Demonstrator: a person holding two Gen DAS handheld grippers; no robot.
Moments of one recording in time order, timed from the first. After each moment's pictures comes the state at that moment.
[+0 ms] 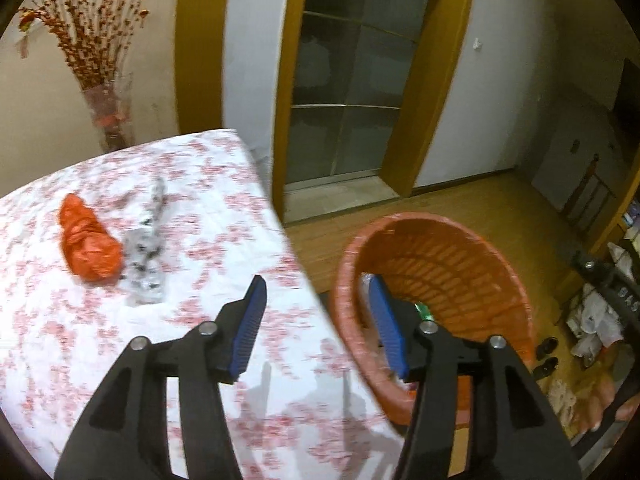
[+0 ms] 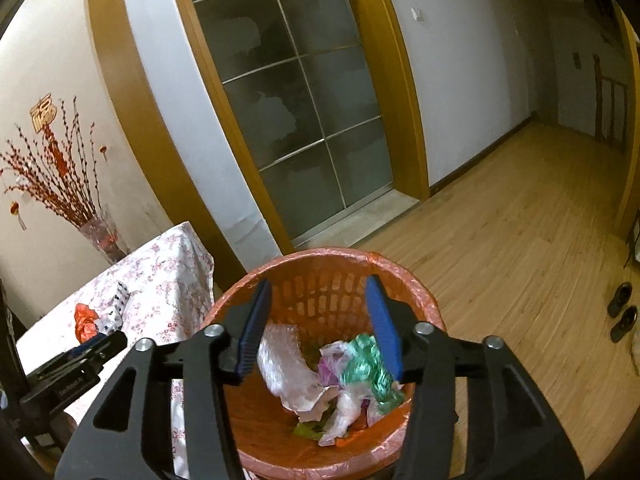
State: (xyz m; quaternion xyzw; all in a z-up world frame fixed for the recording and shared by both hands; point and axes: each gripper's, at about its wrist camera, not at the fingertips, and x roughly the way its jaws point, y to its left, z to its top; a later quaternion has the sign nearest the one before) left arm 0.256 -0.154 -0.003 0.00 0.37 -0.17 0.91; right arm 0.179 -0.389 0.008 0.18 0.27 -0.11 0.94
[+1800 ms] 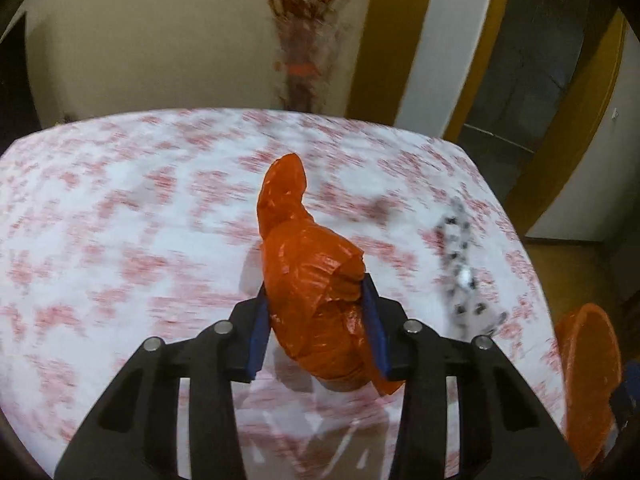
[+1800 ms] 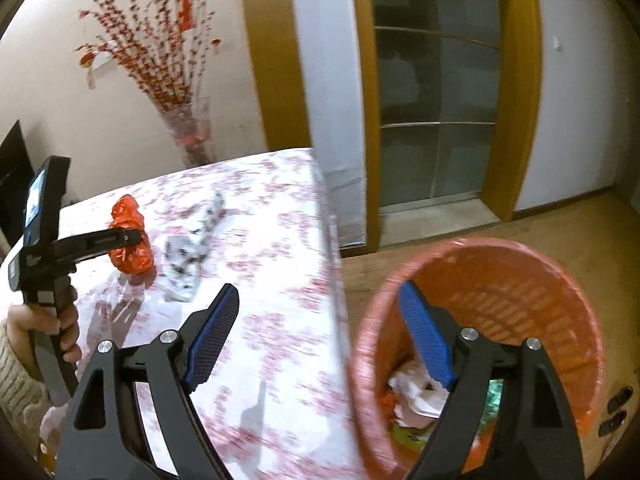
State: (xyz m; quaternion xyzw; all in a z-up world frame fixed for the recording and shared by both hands) left arm 0.356 0.067 -0.040 -0.08 0.40 0.04 0.91; right arm 0.269 -0.211 -0.014 0.05 0.33 0.06 0.94
